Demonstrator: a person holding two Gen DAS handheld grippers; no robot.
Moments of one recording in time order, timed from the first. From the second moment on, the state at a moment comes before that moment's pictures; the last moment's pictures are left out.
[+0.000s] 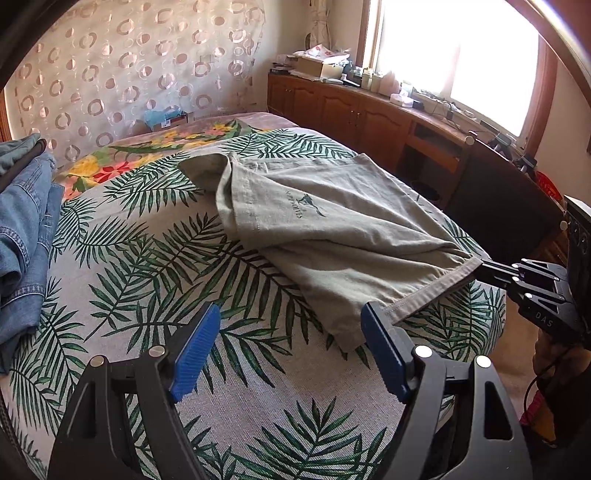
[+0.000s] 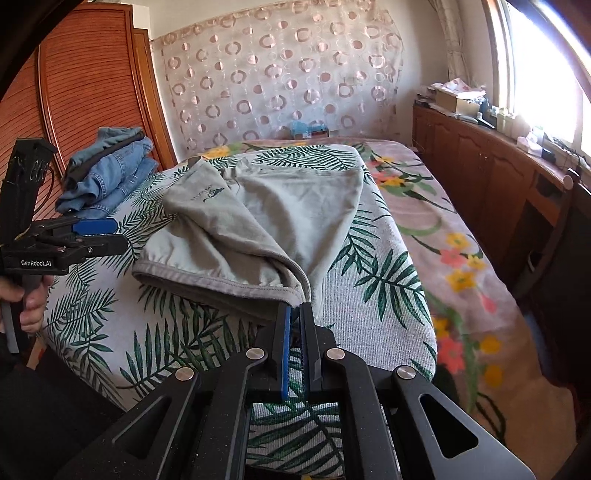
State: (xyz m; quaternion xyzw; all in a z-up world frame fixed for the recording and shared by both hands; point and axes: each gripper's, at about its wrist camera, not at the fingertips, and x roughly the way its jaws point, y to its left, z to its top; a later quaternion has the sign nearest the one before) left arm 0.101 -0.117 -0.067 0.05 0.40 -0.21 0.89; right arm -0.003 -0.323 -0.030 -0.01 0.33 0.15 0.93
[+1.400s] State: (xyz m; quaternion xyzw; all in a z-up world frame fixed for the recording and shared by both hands) left arm 0.115 -0.067 -0.070 0.02 0.39 -0.15 0.91; right arm 0.127 -0.187 -0.013 -0.09 0.33 0.29 0.89
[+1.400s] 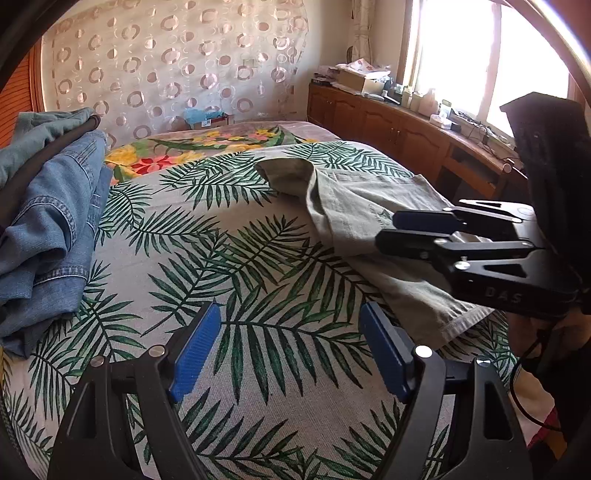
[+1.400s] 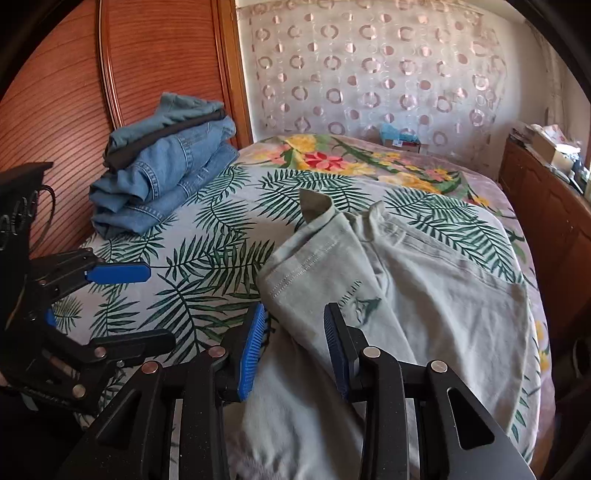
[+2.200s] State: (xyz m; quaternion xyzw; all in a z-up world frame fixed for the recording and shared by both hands) left arm 0.112 -0.062 -0.074 0.02 0.39 -0.14 0.91; right arm 0.167 -0.202 0.010 -0.12 0.31 0.22 0.92
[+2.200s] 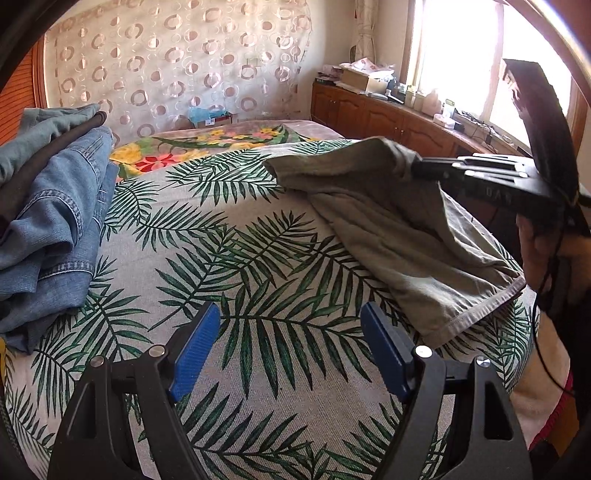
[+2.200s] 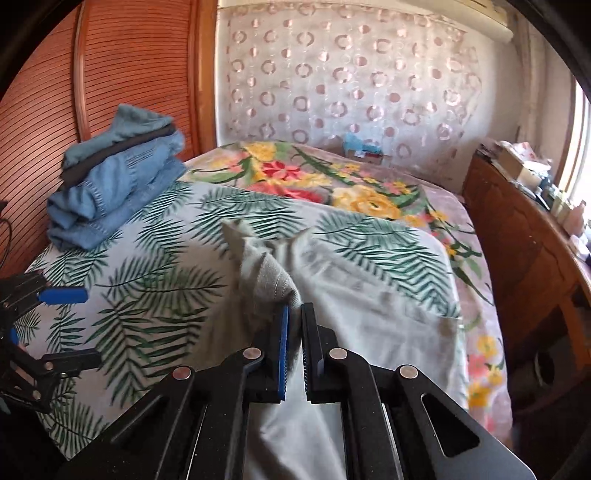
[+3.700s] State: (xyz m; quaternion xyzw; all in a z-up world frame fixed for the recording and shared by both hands) left arm 0.106 -0.089 -0.076 0.05 0.39 -0.16 0.90; right arm 0.227 -0.273 0.009 -0.07 0.33 0.11 0.93
